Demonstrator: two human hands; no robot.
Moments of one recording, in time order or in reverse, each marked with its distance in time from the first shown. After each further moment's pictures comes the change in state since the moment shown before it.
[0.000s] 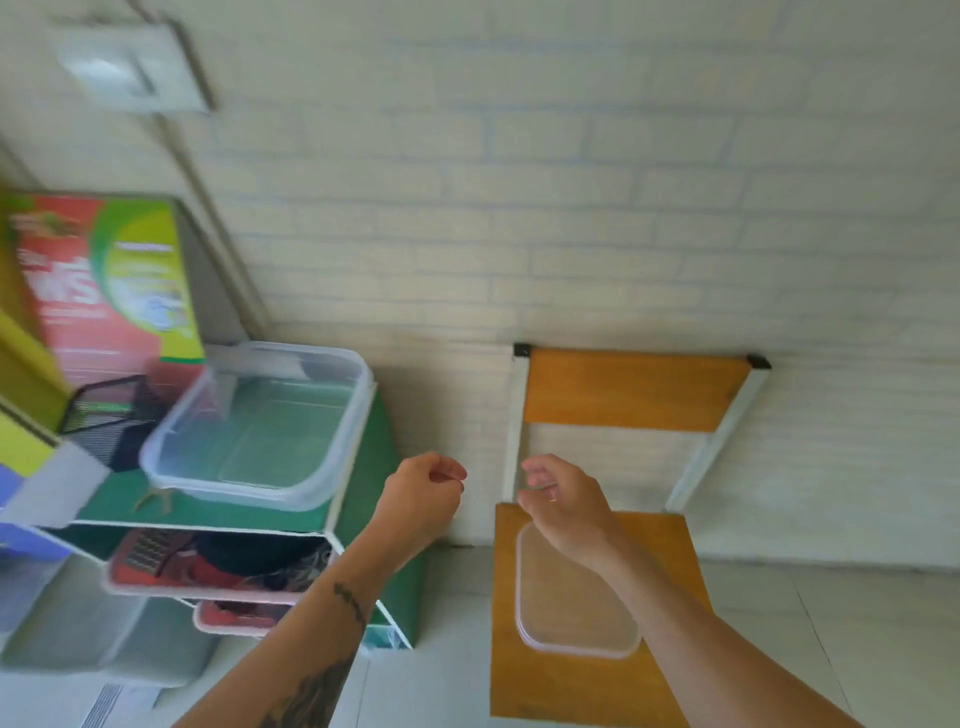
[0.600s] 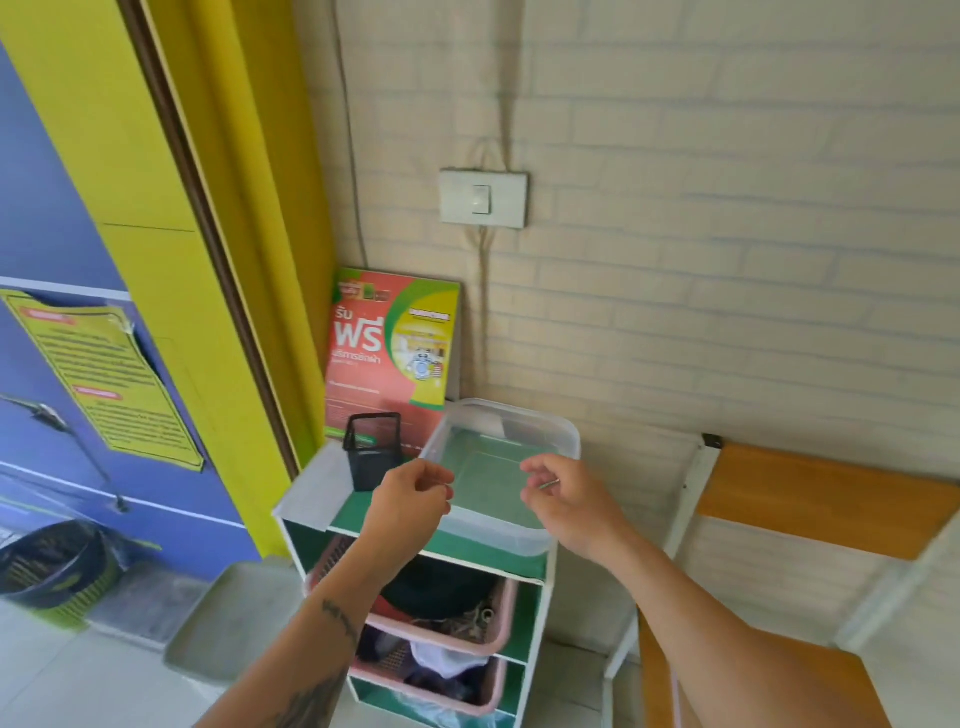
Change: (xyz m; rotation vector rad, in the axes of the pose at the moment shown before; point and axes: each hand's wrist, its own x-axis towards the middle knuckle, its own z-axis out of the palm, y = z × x) left_hand -0.025 -0.107 -0.253 -0.200 0.318 0.096; right_hand 0.008 -0.201 0.179 -0.098 -0.070 -0.306
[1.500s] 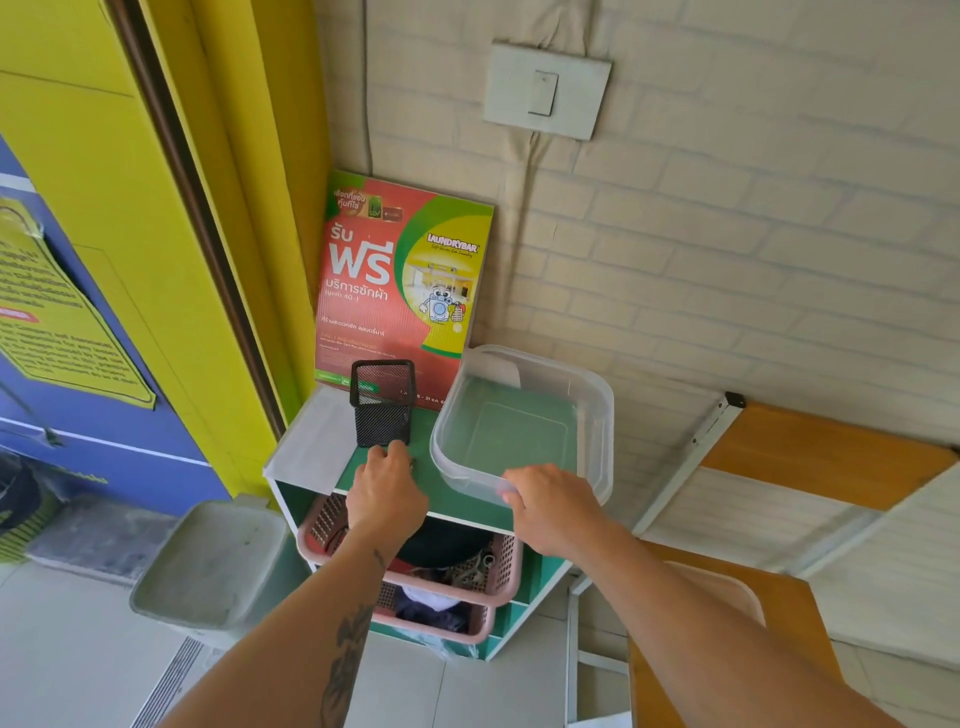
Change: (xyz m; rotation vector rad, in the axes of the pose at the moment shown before) left_hand 0.079 -0.098 -0.012 0.670 -0.005 -0.011; right_hand 0.026 -0.002 0.086 -0.752 -0.187 -0.048
